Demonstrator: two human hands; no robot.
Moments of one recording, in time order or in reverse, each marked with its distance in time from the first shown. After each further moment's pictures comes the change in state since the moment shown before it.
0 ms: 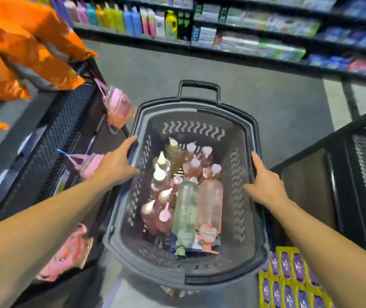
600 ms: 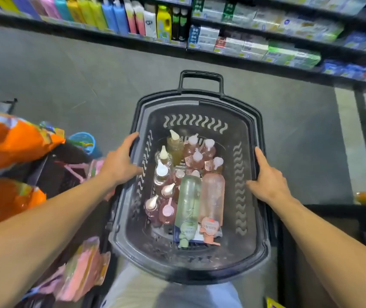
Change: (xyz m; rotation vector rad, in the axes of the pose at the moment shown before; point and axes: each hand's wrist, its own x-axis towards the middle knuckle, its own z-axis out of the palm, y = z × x) left_hand 0.375 0.031 -0.081 -0.083 -0.060 -0.015; right_hand 0.334 -0.151 -0.087 -0.009 -0.059 0.082
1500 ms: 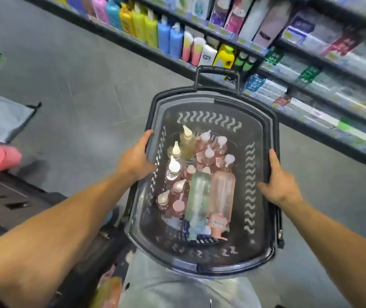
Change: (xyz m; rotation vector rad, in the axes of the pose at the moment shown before) left_hand 0.435 -0.019 -0.178 -0.201 0.017 -0.275; right_hand 0.431 -0.340 -0.126 -0.171 -0.118 -0.179
